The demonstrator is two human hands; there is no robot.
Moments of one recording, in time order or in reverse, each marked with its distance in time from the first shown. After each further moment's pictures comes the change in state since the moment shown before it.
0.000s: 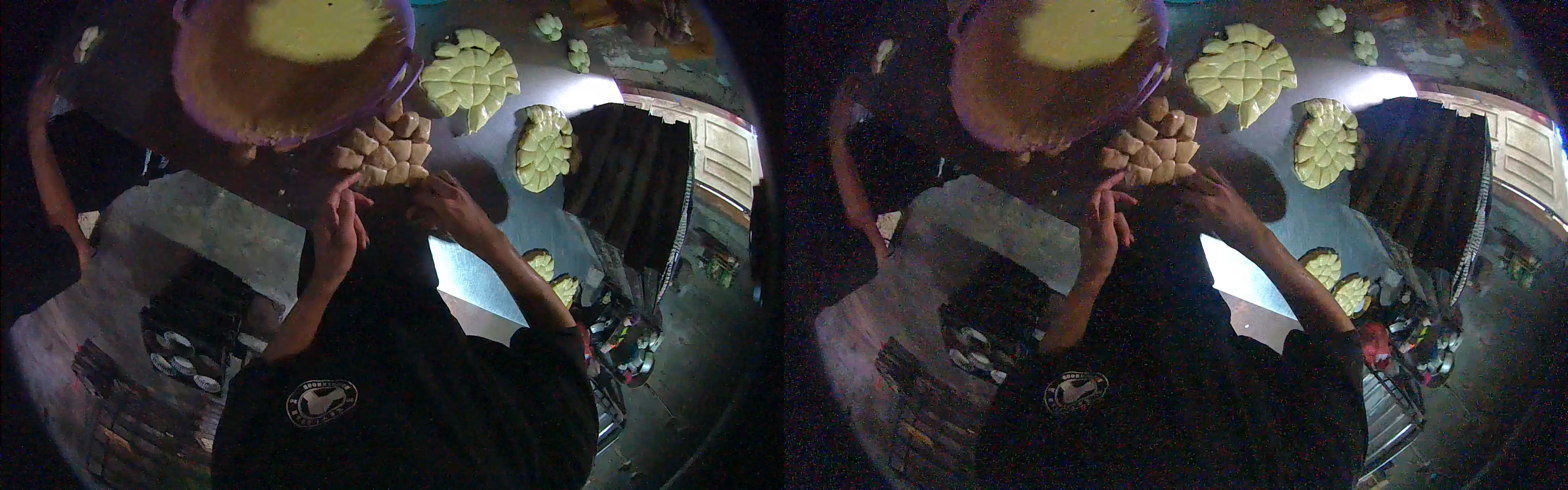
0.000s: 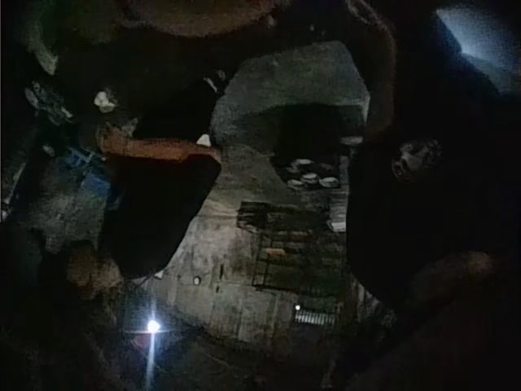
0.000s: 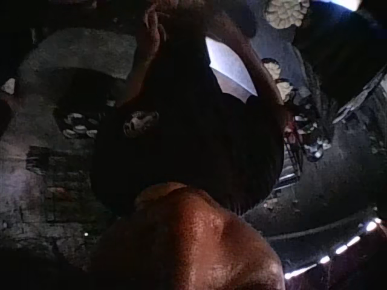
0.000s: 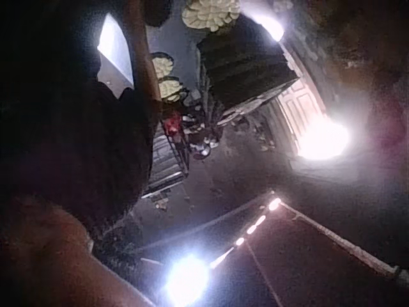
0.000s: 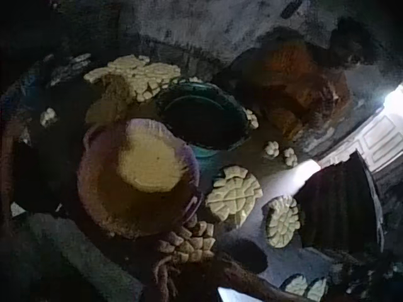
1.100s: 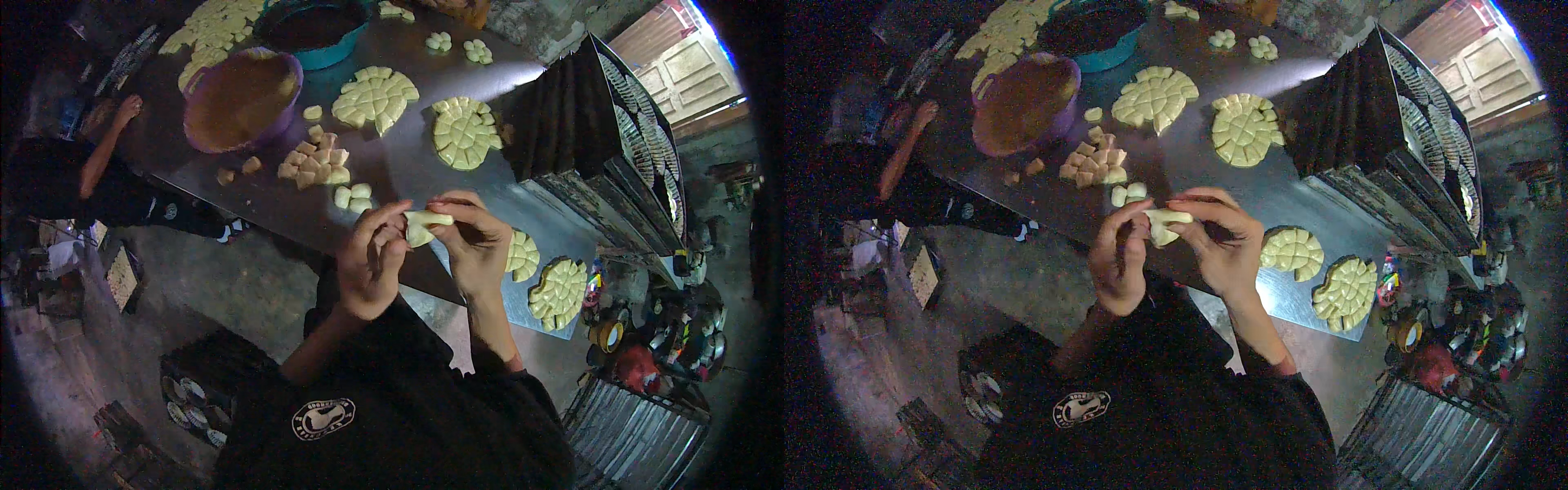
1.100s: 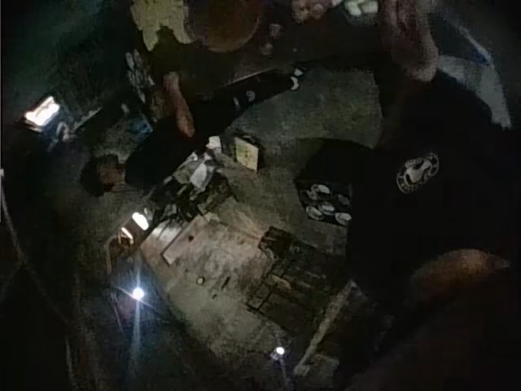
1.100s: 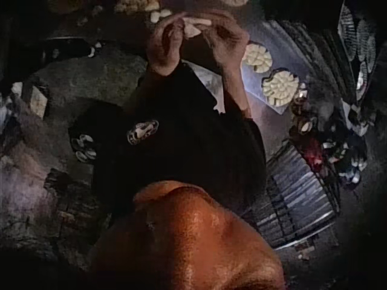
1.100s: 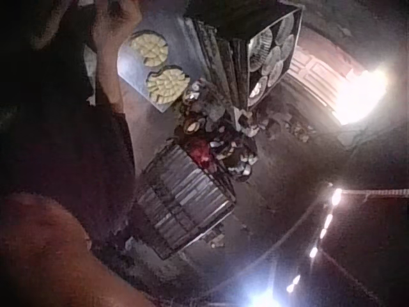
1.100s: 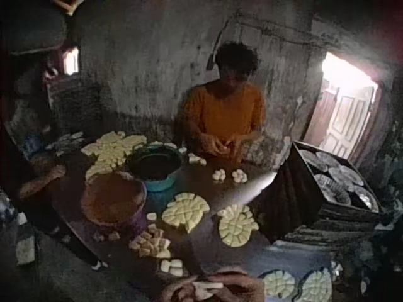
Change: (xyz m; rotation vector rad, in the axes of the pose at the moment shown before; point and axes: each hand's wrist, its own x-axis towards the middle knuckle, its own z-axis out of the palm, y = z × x) left_hand -0.165 0.023 0.172 0.196 -0.235 0.814; right_hand -0.177 -0.136 -0.061 0.731 0.995 0.102
